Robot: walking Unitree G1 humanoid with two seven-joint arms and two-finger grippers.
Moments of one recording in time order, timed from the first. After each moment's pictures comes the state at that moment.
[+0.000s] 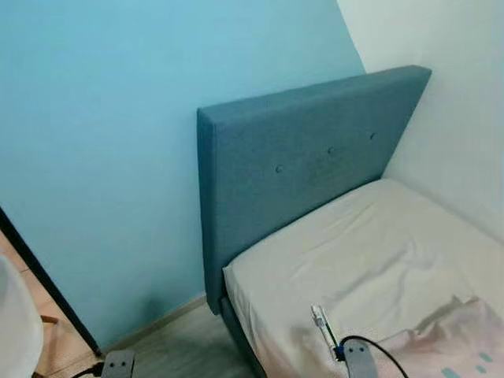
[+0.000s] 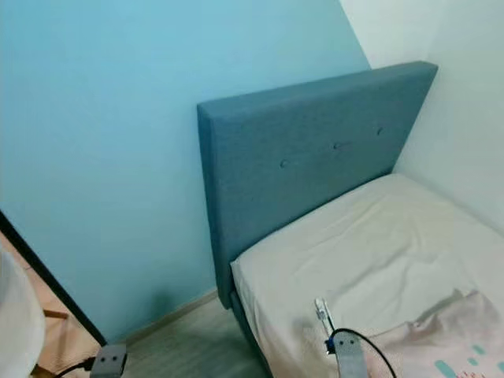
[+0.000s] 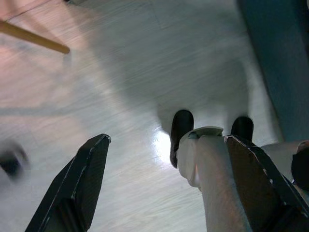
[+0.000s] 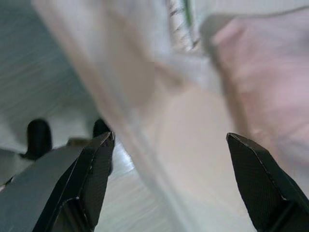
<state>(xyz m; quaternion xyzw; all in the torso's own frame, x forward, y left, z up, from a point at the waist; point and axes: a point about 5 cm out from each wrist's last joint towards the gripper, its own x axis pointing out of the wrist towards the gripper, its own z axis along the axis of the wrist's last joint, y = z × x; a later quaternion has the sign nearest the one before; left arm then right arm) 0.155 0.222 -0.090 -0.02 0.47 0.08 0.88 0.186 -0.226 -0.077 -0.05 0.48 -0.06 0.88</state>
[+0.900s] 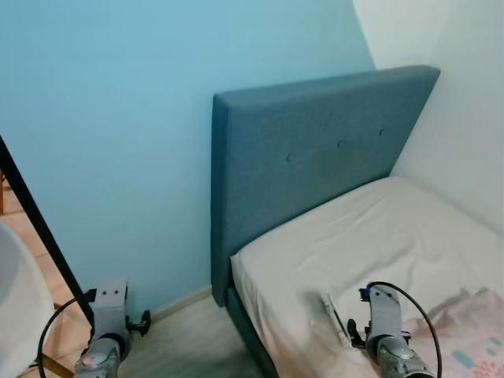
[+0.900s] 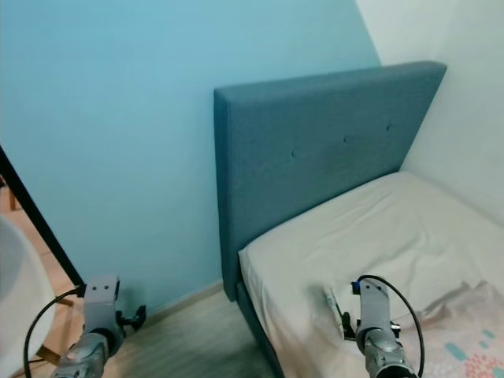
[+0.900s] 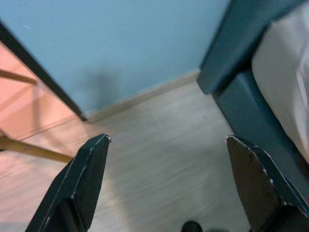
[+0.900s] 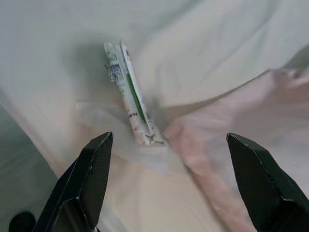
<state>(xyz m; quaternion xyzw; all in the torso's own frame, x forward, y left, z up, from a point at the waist) 0.252 0.229 -0.024 0.01 0.26 0.06 0.96 0.252 -0.255 -0.026 -0.02 0.36 -0.13 0.93</state>
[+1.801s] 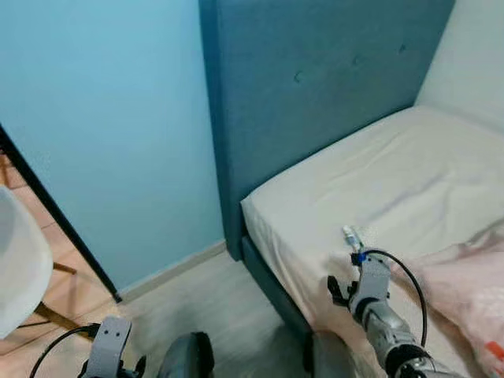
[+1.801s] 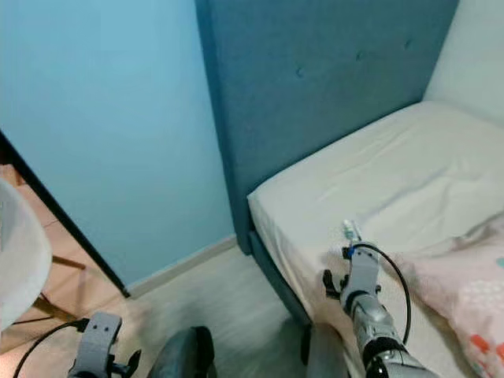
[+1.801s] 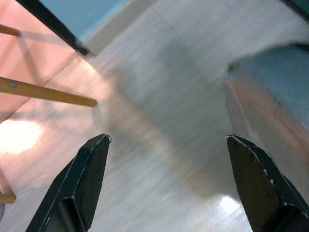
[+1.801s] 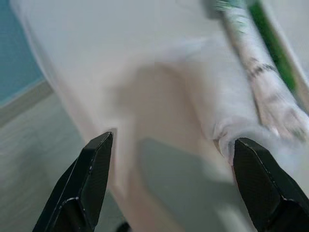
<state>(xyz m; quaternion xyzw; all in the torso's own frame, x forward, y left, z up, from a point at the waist) 0.191 0.246 -0.051 0.10 0.30 -0.03 0.95 0.309 -0.228 0.022 0.03 0.22 -0.04 0.97</state>
